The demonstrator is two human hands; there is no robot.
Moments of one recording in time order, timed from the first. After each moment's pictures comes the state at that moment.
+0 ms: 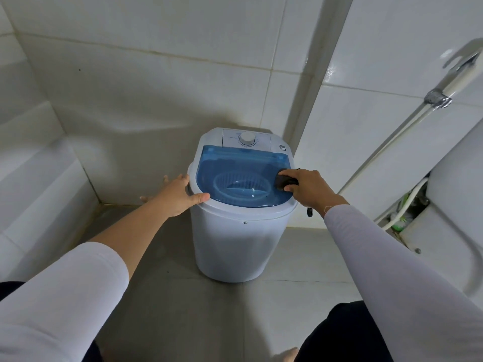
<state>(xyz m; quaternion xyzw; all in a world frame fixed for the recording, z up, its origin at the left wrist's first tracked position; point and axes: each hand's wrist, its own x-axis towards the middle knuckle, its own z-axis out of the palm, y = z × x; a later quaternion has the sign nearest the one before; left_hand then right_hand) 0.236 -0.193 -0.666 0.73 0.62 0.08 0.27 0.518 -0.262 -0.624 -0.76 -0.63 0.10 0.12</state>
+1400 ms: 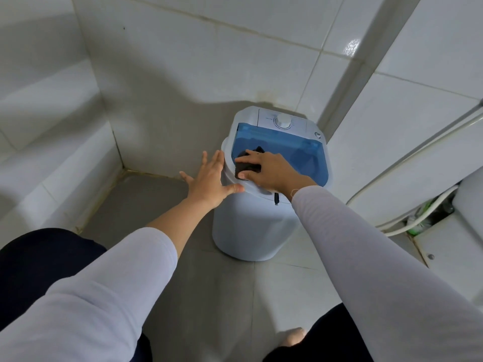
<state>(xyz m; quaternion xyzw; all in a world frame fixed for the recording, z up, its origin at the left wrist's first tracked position) 0.231 -0.218 -0.698 0.76 0.59 0.19 0.22 0.379 -0.237 -0.623 -0.63 -0.77 0.12 0.04</state>
